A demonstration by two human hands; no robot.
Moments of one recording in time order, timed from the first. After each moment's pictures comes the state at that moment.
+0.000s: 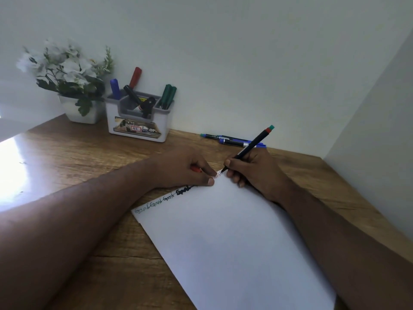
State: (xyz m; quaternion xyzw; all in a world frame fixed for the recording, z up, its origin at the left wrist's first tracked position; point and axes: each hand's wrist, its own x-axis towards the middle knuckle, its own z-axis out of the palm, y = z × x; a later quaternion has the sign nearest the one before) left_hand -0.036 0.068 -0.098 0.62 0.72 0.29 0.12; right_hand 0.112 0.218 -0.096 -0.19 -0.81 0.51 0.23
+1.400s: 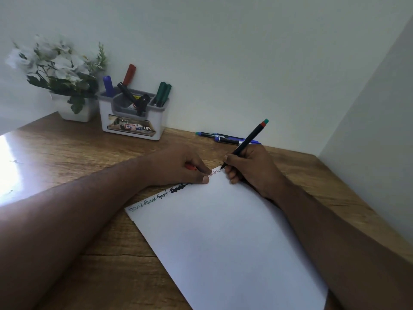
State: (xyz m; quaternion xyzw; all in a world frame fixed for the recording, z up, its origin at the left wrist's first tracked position) left_hand -0.038 0.070 -0.100 0.63 0.72 0.28 0.11; right_hand 0.110 0.220 -0.097 -0.23 -0.78 0.52 0.25
